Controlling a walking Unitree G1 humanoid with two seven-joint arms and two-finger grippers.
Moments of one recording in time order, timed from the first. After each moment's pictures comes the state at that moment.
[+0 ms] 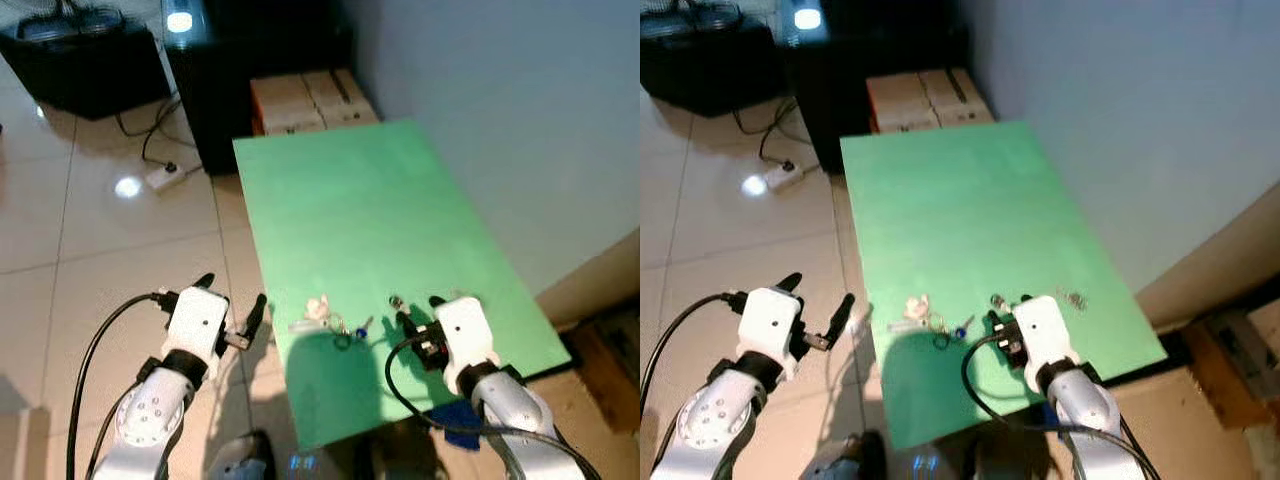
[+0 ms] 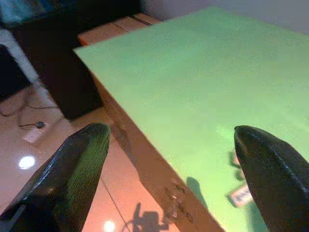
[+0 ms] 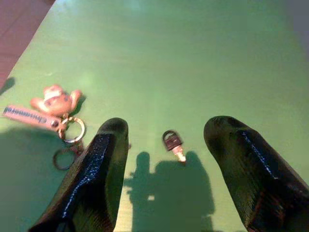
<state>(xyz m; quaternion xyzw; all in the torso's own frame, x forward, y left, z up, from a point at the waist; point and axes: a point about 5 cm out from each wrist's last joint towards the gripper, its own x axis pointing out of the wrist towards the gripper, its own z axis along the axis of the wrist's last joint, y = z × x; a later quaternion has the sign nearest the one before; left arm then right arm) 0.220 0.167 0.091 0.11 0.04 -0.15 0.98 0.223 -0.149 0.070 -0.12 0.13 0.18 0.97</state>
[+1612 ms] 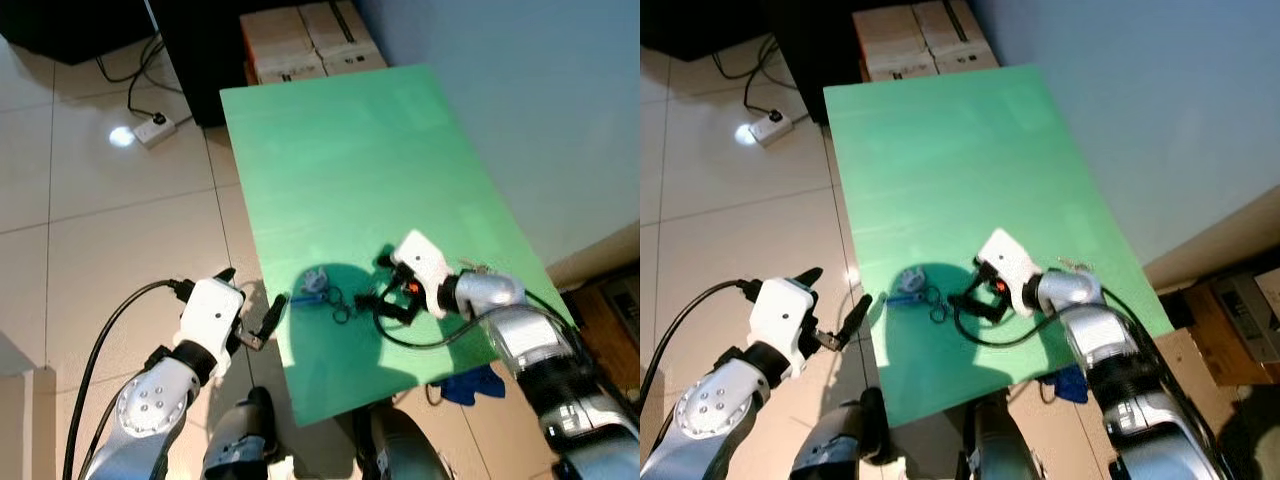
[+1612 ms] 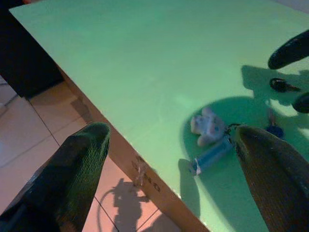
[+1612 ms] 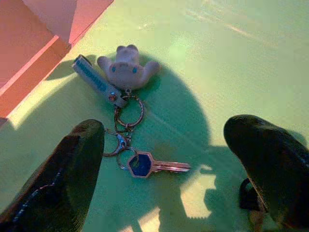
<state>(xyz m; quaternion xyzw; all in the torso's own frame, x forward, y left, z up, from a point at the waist) 0.218 0.156 0.107 0.12 0.05 -0.21 0.97 0.322 -0.140 0.096 -0.17 0.19 0.46 0.85</state>
